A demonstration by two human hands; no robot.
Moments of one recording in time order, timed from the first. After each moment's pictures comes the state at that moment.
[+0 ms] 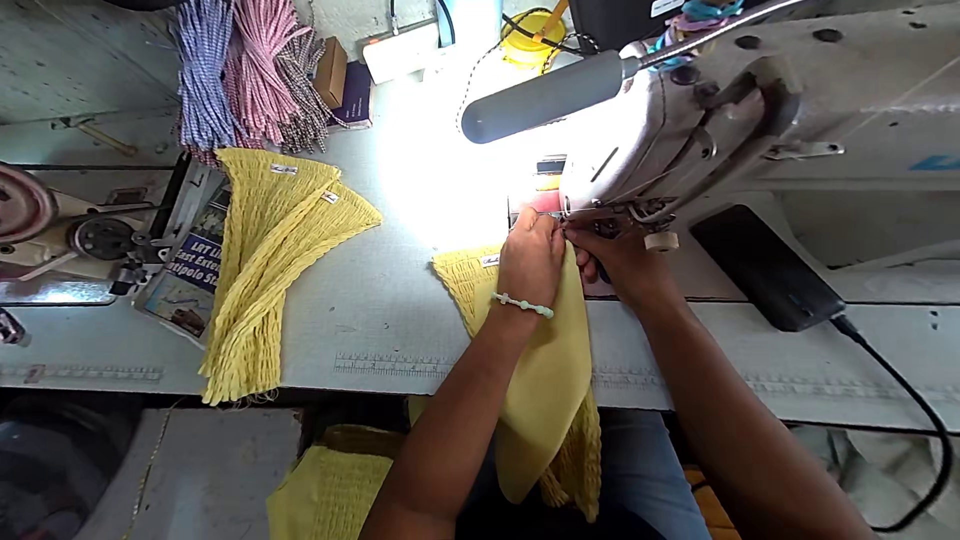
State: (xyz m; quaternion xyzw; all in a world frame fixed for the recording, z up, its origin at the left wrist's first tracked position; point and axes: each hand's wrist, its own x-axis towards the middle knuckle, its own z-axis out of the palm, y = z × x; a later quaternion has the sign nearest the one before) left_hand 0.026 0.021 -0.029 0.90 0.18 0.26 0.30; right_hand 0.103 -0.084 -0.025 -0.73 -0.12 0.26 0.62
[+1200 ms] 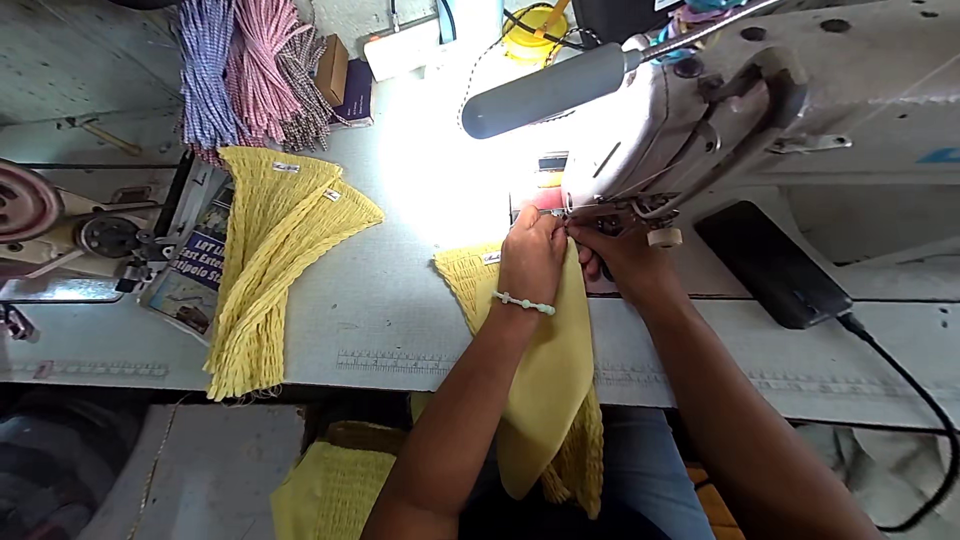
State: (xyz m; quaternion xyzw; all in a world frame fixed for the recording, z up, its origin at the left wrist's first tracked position) left_hand 0.024 0.020 -0.031 0.89 0.17 0.30 0.29; right_hand 0.103 -0.086 -0.027 -0.74 -0.12 0.25 0.61
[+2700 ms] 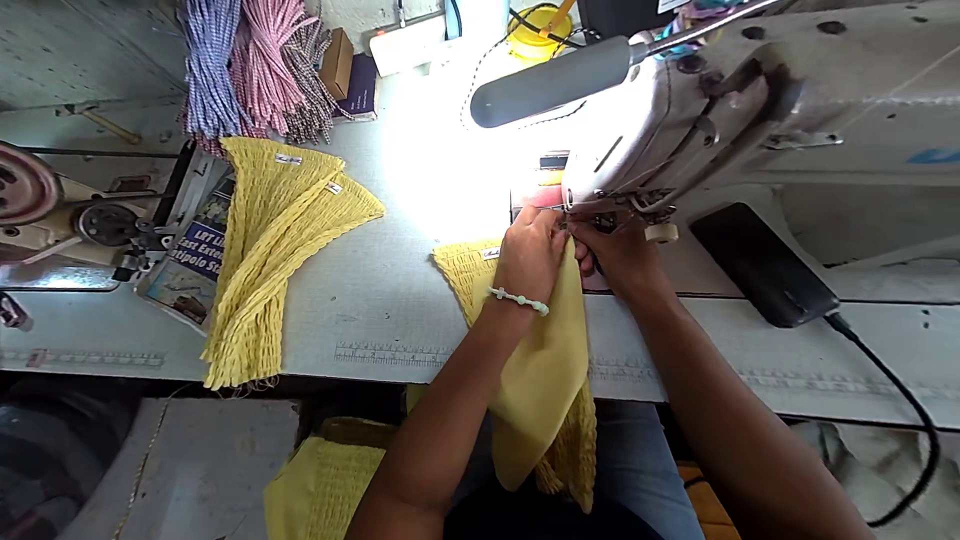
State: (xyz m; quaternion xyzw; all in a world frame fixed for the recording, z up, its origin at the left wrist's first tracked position) left_hand 0.014 0.021 -0.015 0.90 0.15 0.25 0.32; right_hand 0.101 -0.084 -0.029 -0.75 -0.14 0.23 0.61
